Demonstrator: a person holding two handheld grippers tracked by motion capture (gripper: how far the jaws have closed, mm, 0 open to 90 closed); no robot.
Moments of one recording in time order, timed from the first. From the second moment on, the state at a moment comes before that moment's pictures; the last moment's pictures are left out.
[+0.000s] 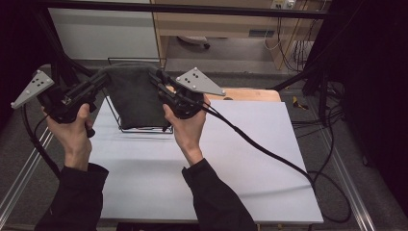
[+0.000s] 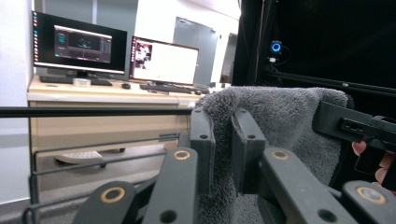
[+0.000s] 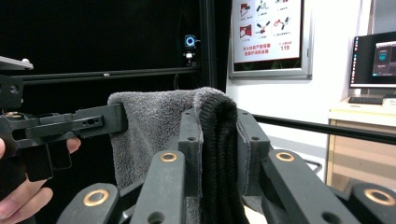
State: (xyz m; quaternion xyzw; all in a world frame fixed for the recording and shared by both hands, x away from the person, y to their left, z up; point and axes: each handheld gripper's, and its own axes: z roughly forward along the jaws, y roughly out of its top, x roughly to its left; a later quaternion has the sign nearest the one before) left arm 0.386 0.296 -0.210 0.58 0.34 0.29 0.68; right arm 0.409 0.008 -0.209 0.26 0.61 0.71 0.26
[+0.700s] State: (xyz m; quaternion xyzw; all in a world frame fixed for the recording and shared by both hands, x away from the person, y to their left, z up) left arm 0.401 0.315 -0.175 0.56 0.35 0.32 0.68; right arm 0.426 0.035 -0.174 0.24 0.60 0.71 0.28
